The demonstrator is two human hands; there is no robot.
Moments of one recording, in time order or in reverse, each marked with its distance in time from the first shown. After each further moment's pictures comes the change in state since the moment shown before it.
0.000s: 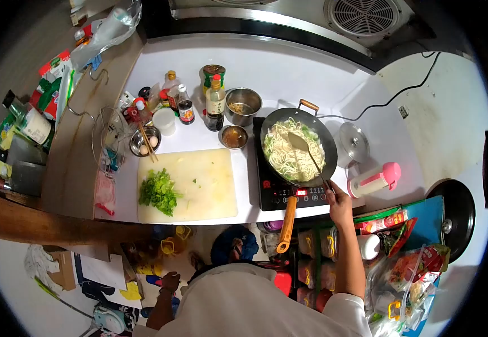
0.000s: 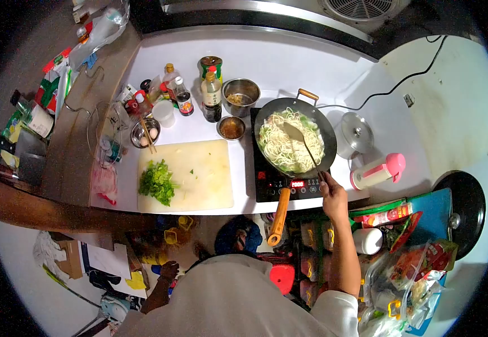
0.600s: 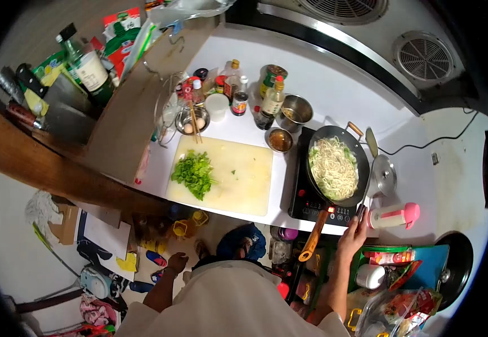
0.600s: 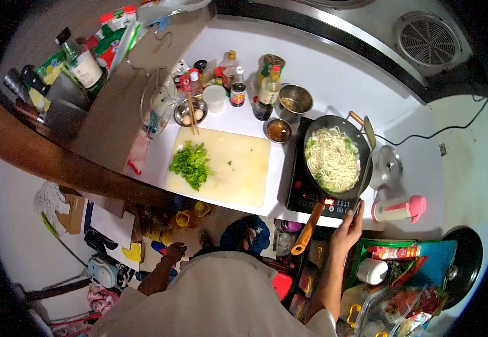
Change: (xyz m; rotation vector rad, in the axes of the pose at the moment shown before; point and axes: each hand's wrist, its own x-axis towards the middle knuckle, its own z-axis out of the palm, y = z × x) left_hand -0.029 0.045 -0.003 0.223 -0.003 0.148; right_hand -0.044 -0.038 0.059 0.237 0.349 -0.163
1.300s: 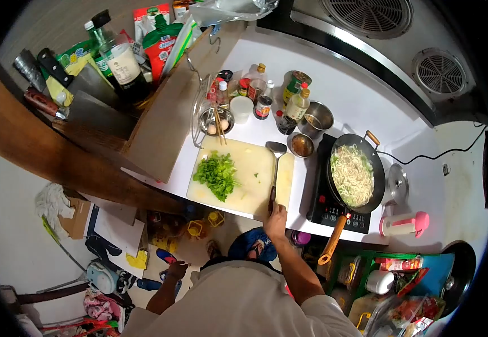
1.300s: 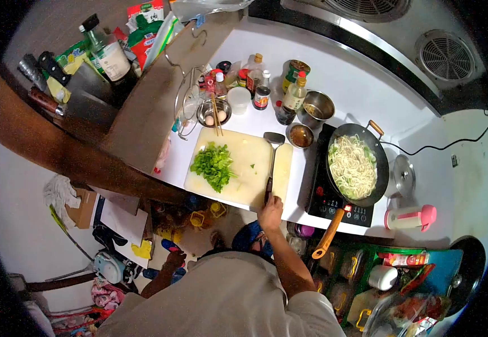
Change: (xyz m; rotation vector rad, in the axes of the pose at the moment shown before) left_hand -0.036 -0.075 -0.036 0.849 -0.019 0.266; right_hand -0.155 0.062 0.233 -0.623 -0.681 -0.122
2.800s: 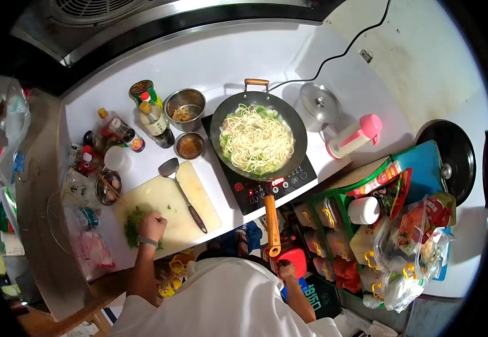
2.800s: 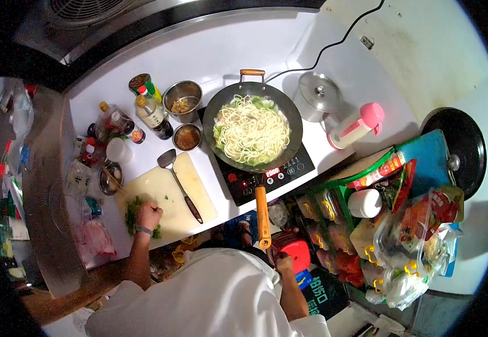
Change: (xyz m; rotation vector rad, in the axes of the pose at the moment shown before) left_hand 0.254 0.238 -0.425 -0.132 0.426 0.126; right_hand -0.301 0.225 0.044 0.198 -0.222 1.076
